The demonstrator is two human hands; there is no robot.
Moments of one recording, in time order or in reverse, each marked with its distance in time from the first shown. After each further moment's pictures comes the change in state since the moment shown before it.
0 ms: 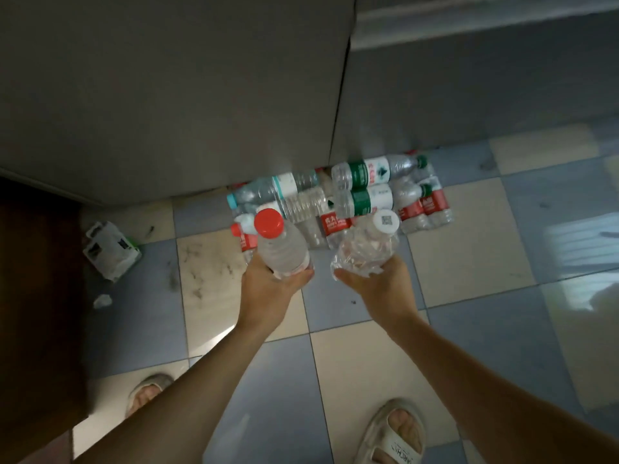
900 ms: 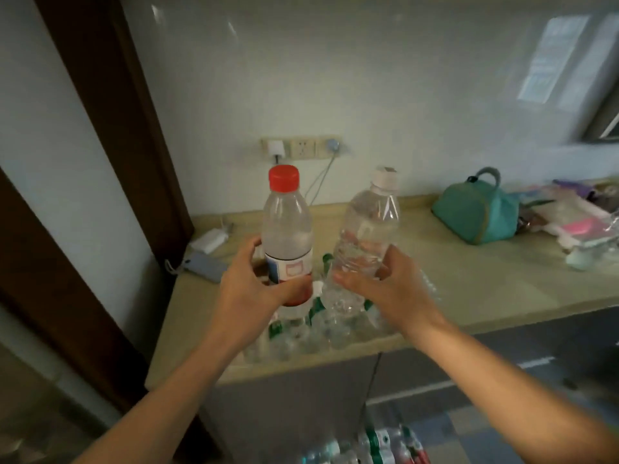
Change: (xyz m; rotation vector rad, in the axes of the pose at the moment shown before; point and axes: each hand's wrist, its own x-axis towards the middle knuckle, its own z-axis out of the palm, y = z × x) left_hand -0.236 0.788 -0.390 -0.013 0.082 0.757; right_hand -0.365 -0.825 -0.128 0.076 -0.031 -0.750
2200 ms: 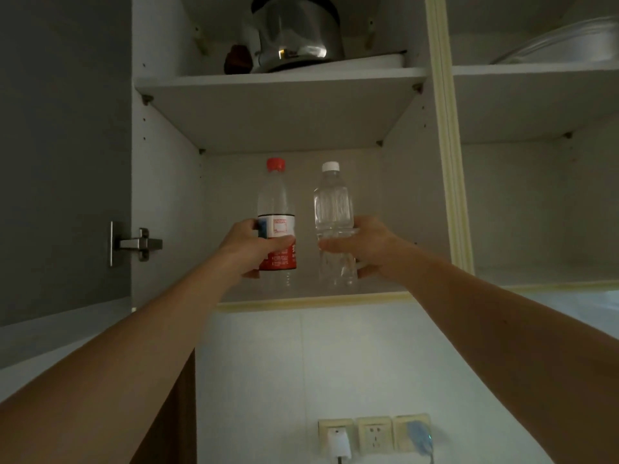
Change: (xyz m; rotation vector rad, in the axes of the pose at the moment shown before) left_hand 0.500 0.257 -0.152 0.152 0.231 0.166; right_hand 0.492 -0.338 0.010 -0.105 -0.094 -0.391
